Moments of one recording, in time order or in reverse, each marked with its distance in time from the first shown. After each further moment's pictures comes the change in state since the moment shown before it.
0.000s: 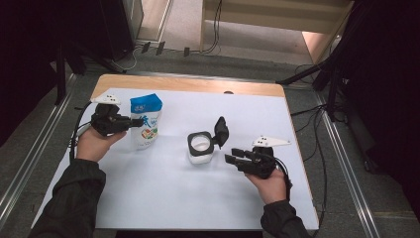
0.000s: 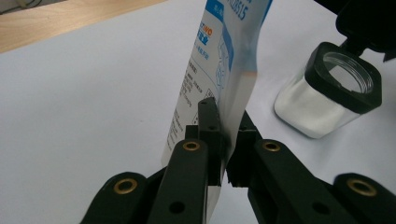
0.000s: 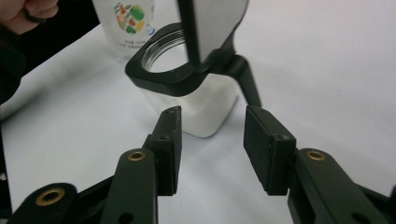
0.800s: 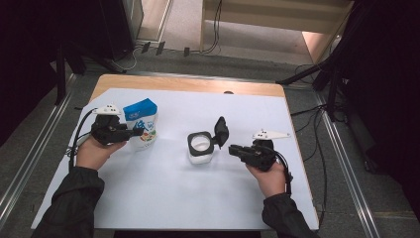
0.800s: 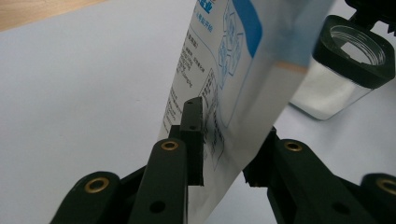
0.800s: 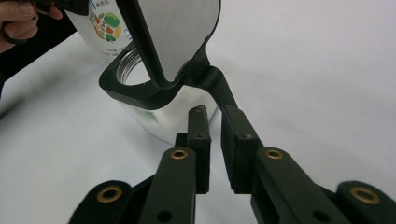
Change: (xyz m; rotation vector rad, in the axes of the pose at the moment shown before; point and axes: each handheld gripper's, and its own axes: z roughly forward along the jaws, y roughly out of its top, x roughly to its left) left arm -0.006 -0.017 0.004 0.013 0.034 0.007; right arm -0.012 0.011 0.008 0.022 -0.018 0.017
